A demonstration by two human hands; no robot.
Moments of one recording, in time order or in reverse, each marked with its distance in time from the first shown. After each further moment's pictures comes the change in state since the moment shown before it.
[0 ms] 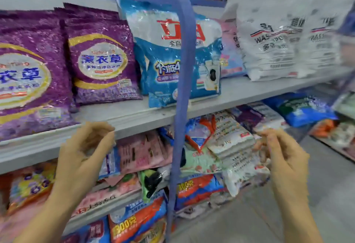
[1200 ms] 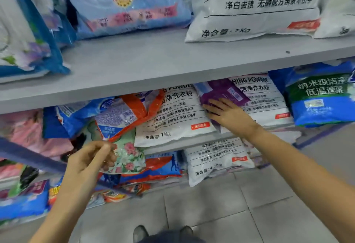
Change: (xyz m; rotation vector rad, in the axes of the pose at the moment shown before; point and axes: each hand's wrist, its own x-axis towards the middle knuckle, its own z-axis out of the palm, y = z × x) left_hand -0.018 -0.005 0.358 0.065 0.113 -0.639; right_hand 0.262 0.413 -0.097 -0.974 -1.134 -0.993
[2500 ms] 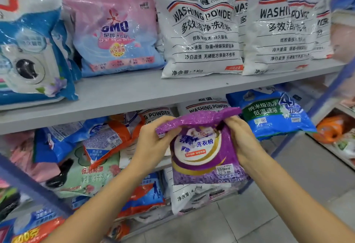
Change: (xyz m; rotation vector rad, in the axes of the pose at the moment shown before) left_hand -0.003 0.100 0.105 -0.146 -0.355 0.548; right_hand -0.062 -0.067 -0.187 2.035 0.706 1.082
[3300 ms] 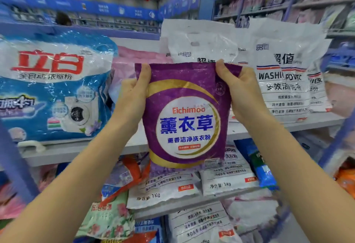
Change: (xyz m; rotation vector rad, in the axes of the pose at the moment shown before) left_hand 0.095 0.122 -0.084 -0.277 0.384 -0.035; right_hand 0.005 -0.154 0.109 -0.307 -0.210 -0.688
